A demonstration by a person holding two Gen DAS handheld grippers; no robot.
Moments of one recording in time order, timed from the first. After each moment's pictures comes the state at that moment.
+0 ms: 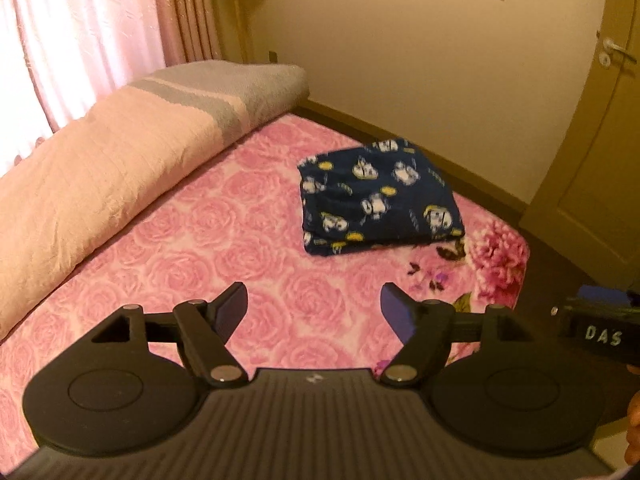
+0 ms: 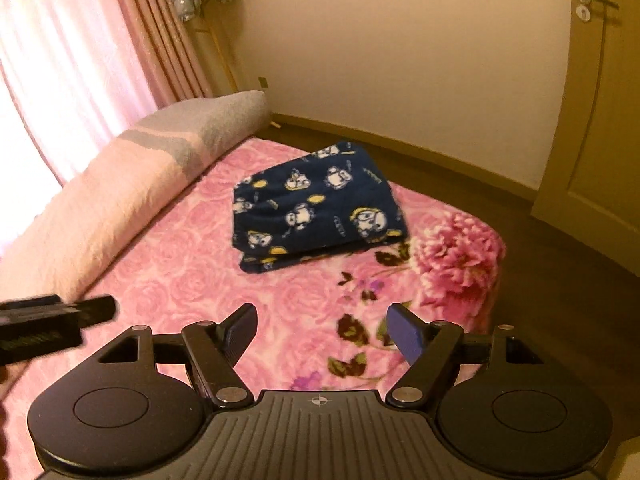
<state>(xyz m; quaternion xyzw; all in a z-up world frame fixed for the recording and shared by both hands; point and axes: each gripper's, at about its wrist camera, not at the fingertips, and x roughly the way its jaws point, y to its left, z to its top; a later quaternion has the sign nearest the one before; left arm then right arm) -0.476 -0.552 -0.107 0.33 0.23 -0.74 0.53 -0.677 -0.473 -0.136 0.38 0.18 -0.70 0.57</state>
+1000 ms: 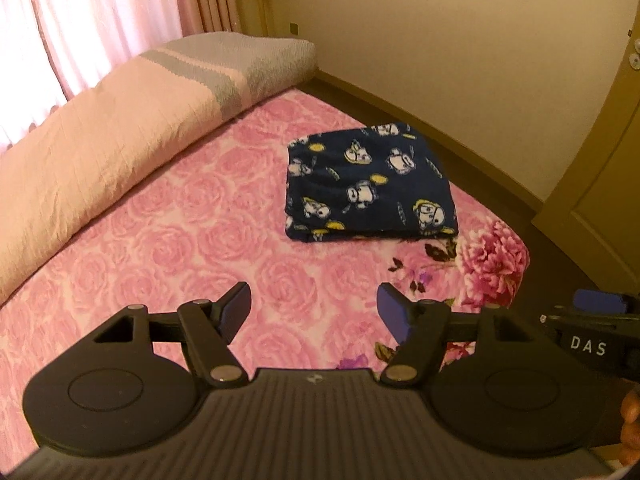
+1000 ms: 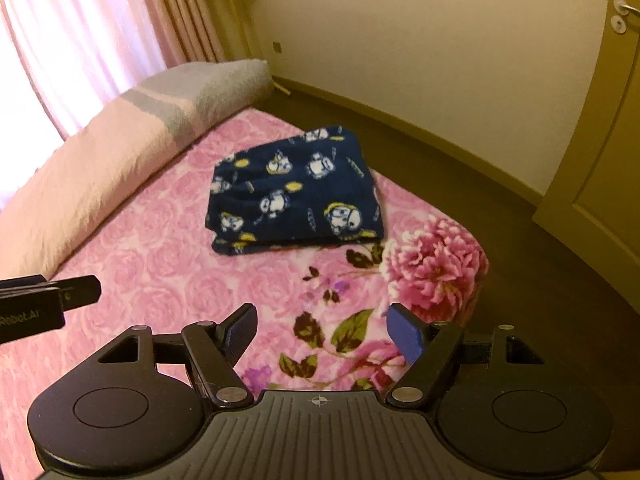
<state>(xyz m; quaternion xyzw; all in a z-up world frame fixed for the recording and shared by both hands) -0.555 -0.563 -0.117 0.37 0.27 -0.70 0.55 -0.752 -0.508 -0.142 0.40 0.24 -0.66 0.59</state>
